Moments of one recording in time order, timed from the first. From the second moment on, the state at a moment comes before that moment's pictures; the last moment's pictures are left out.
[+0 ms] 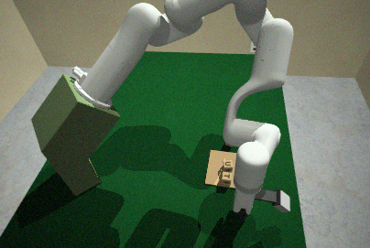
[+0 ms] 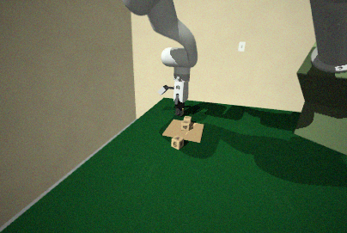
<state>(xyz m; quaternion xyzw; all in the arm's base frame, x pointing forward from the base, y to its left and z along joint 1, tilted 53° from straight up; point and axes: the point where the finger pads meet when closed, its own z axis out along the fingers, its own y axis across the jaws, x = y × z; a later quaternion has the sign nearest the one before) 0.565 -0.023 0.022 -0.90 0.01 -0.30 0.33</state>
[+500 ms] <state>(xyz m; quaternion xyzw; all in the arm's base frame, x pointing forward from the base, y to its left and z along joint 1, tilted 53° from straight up) 0.527 -0.068 0.065 -0.90 0.01 -0.30 0.33</state>
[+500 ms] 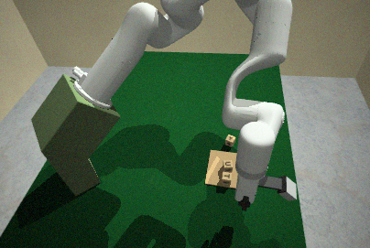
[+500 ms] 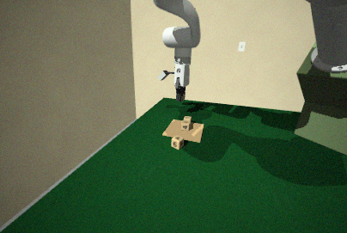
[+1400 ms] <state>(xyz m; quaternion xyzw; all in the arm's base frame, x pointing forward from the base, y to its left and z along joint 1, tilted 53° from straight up) 0.509 -0.059 0.091 -0.89 0.08 -0.27 0.35</state>
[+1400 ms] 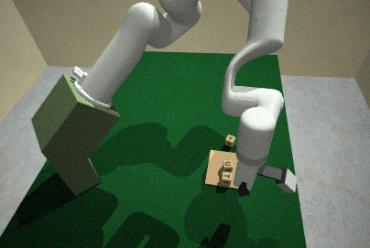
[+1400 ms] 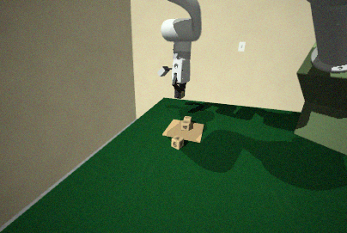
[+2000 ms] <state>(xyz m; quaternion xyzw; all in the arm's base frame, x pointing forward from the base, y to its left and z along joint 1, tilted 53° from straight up) 0.492 -0.015 0.115 -0.86 0.25 -0.20 0.40</state>
